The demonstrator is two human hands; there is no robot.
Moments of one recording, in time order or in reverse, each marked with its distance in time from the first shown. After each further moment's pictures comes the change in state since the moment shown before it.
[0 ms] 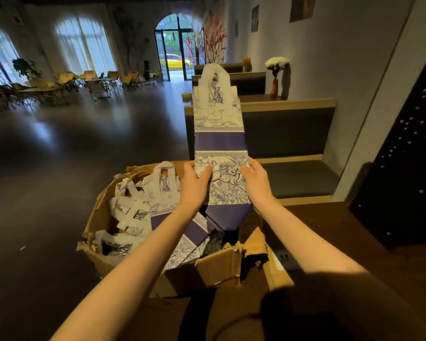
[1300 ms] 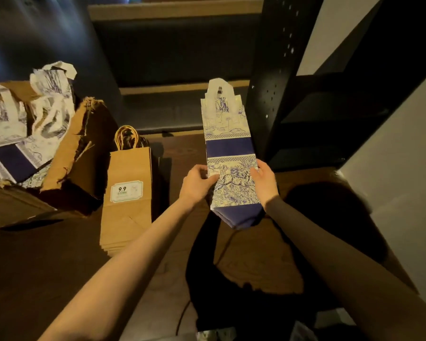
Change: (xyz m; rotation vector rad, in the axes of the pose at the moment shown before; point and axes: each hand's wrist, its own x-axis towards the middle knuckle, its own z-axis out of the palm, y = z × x) left_hand -0.168 -0.027 0.424 0.269 -0.372 -0.386; right_hand -0.036 0.166 -0.467 -0.160 0.063 0.409
